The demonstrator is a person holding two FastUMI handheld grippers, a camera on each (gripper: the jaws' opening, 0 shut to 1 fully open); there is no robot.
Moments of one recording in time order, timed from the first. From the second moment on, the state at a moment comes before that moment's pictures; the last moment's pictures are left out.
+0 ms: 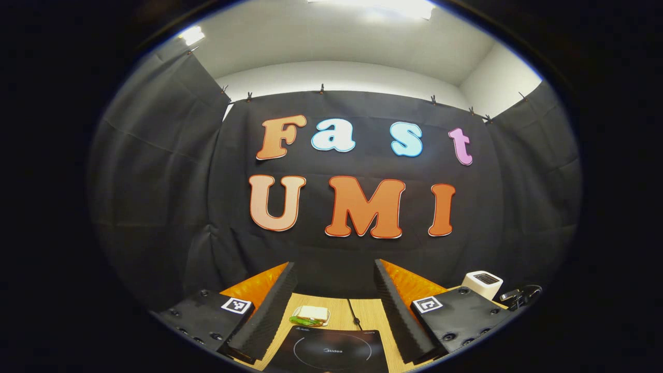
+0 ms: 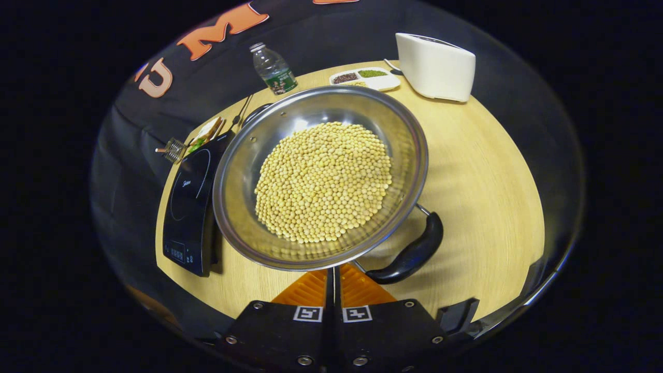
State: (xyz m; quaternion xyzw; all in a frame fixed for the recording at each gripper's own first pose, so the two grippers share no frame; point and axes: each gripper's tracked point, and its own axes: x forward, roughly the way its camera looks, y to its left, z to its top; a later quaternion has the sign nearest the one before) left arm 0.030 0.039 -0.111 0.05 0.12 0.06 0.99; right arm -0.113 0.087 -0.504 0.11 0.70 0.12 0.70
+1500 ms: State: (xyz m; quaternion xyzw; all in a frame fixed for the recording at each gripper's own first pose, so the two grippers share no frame) left arm 0.034 0.066 -0.167 0.02 0.17 0.05 0.98; right arm -0.006 0.007 -0.550 0.12 0.65 -0.06 0.74
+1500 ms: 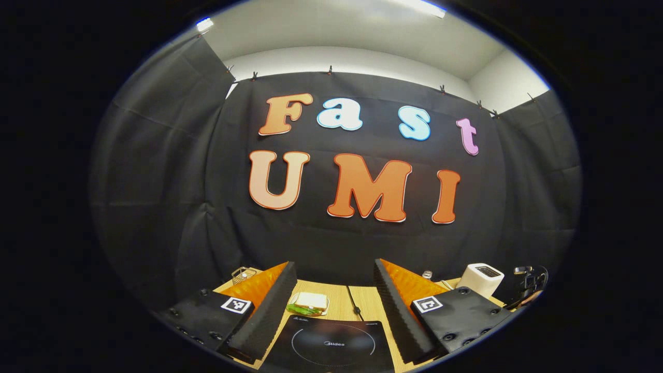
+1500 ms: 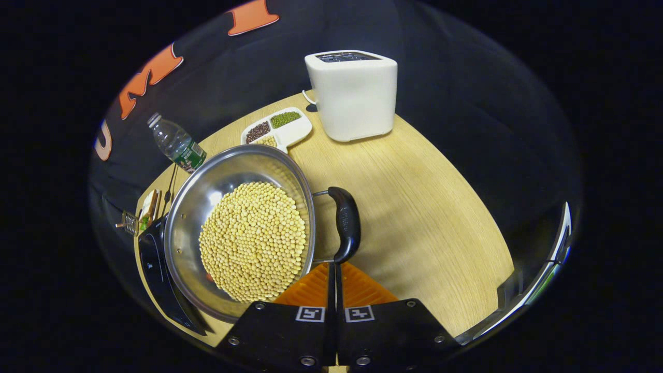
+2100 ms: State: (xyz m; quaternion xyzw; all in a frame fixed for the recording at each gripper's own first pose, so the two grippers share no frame) left arm 0.021 0.002 -0.255 0.01 0.28 -0.02 0.96; right arm 0.030 0.004 -0.564 0.12 0.63 -0.05 0.76
